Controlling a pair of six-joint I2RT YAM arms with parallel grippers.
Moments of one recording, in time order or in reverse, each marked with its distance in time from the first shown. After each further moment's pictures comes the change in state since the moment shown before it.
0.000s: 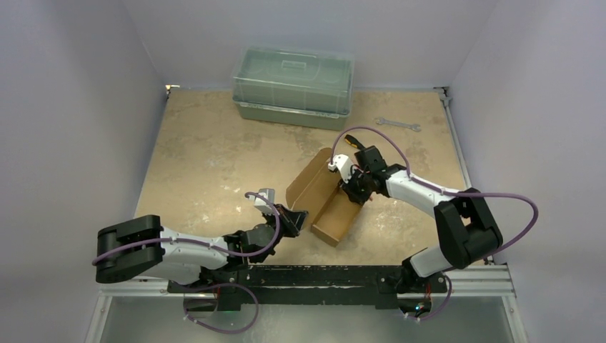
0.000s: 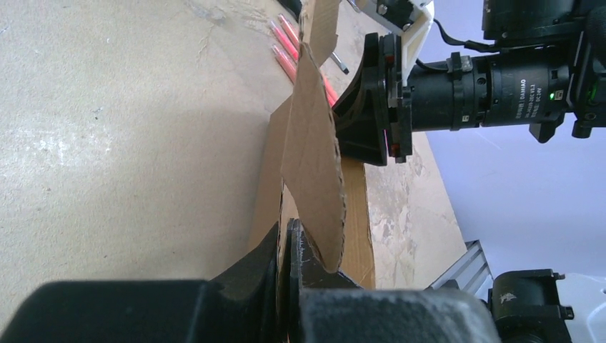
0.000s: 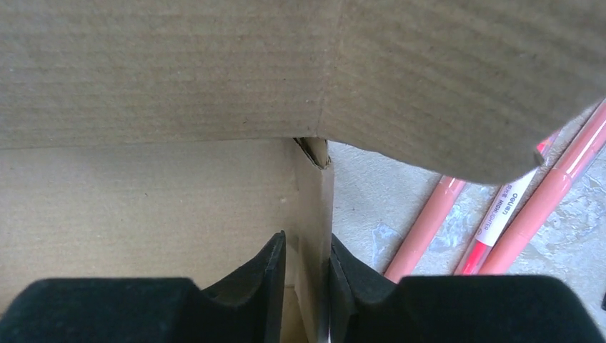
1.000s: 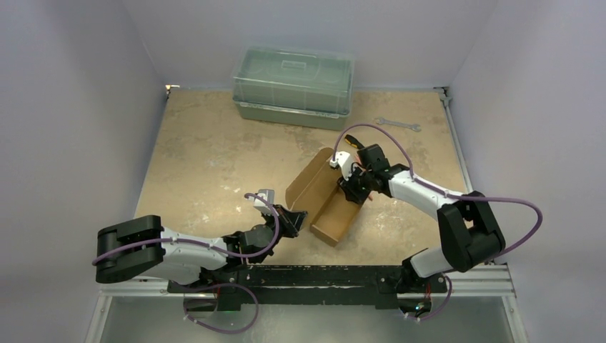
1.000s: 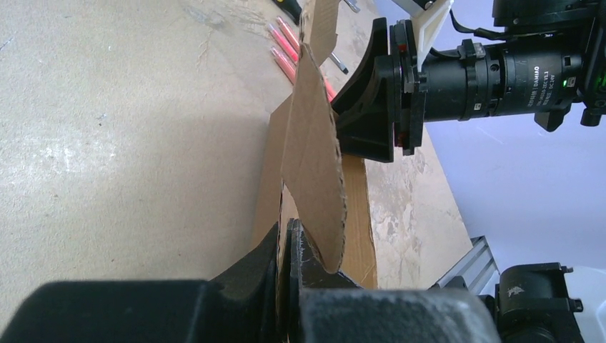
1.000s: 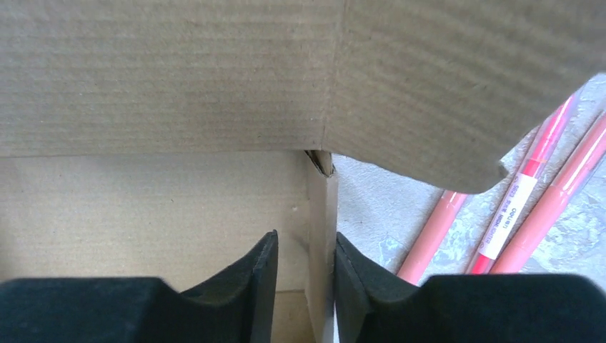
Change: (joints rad) left arm 0.000 0.000 -0.019 0.042 0.005 0.040; right arm -0.010 -0.021 -0.005 0.023 -0.070 0.020
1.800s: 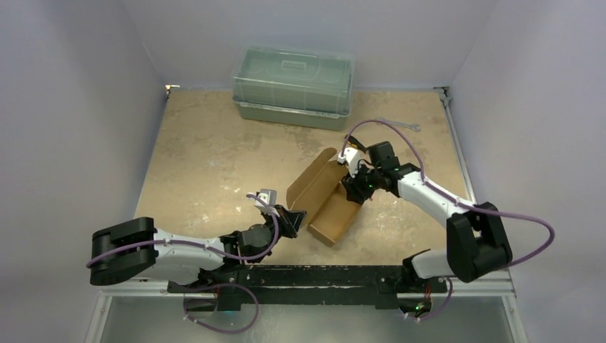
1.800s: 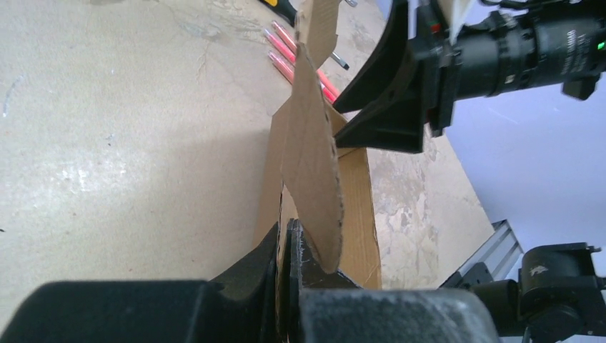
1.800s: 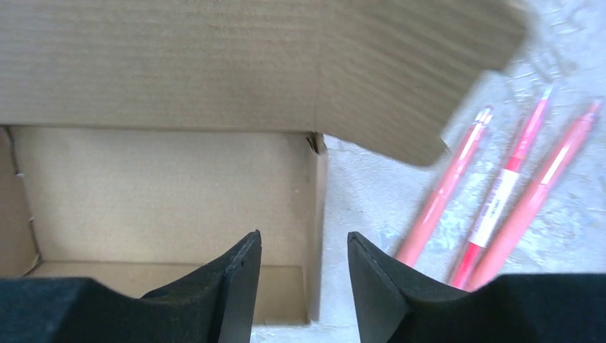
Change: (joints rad) left arm 0.000 -0.034 0.001 -0.015 0.021 0.100; right arm -0.052 -0.057 0.001 -0.032 -0.087 -0.005
